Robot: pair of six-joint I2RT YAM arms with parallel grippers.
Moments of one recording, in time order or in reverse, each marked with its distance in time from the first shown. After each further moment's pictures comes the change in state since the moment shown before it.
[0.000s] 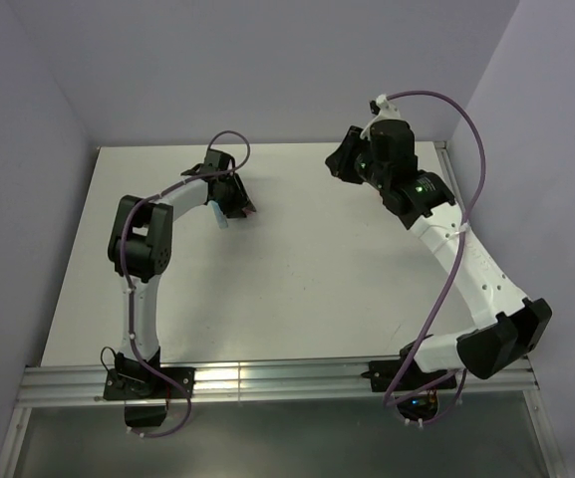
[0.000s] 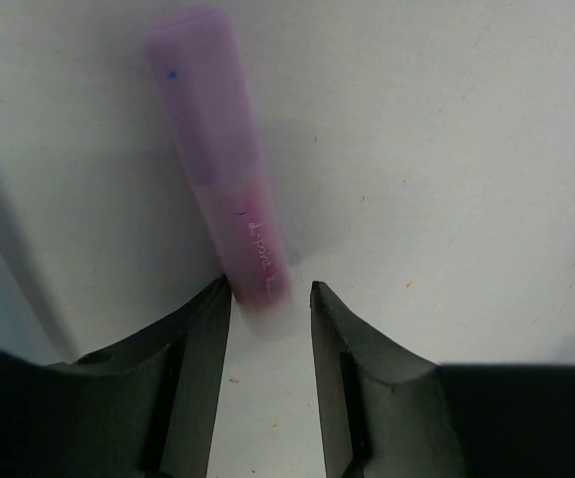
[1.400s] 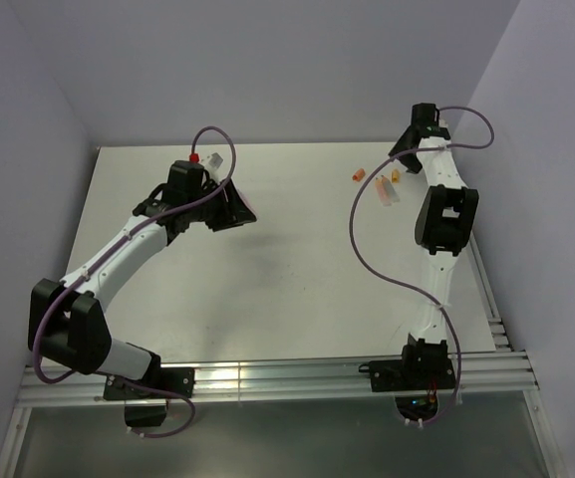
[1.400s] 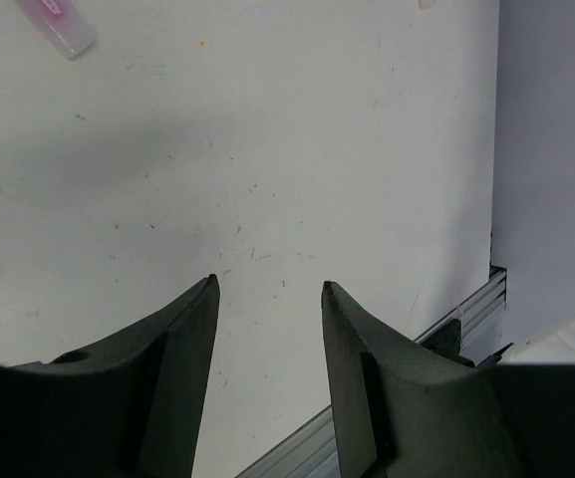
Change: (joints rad) left arm -0.074 -0.748 -0.468 0.022 0.138 0.091; right arm -0.538 1.091 0.787 -0.225 0.073 0.018
